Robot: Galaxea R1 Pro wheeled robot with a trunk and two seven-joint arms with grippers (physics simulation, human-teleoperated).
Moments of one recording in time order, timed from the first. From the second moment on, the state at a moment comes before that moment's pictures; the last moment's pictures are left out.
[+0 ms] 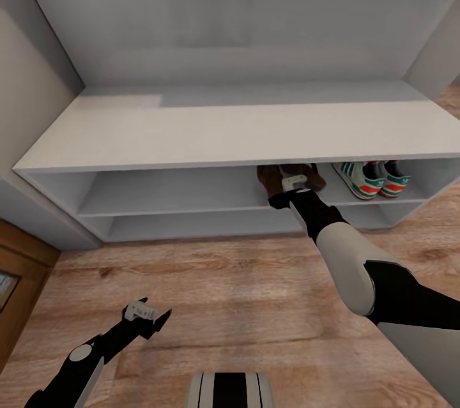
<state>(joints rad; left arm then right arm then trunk) -0.32 0.15 0.05 -0.89 -0.01 -0.07 -0.54 -1.28 0.10 -0.14 -0.31 0.42 0.36 0.06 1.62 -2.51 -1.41</state>
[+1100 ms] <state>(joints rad) -0.32 0.15 0.05 -0.89 -0.01 -0.07 -0.54 -1.28 0.09 -0.14 -0.31 0.41 0.36 0.06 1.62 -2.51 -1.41</state>
